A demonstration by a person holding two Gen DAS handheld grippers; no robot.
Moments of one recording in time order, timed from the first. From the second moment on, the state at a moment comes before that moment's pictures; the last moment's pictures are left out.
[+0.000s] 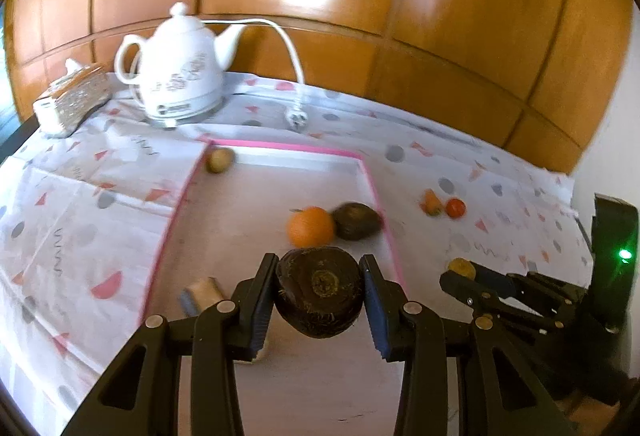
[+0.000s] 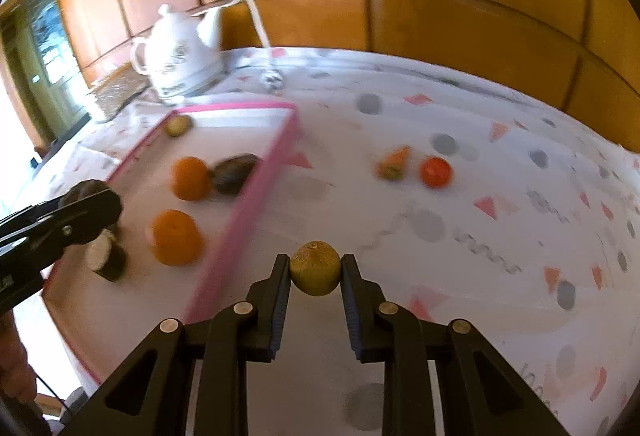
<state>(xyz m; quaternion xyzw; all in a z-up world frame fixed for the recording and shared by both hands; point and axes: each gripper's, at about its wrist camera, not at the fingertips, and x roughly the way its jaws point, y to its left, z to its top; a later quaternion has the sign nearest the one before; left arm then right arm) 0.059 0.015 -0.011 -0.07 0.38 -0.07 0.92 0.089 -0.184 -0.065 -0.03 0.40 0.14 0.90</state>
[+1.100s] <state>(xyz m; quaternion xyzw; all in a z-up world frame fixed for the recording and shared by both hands) 0.063 0.067 -0.014 -0.11 0.38 0.00 0.92 0.071 -0.093 -0.056 -0.05 0.40 0.25 0.88</state>
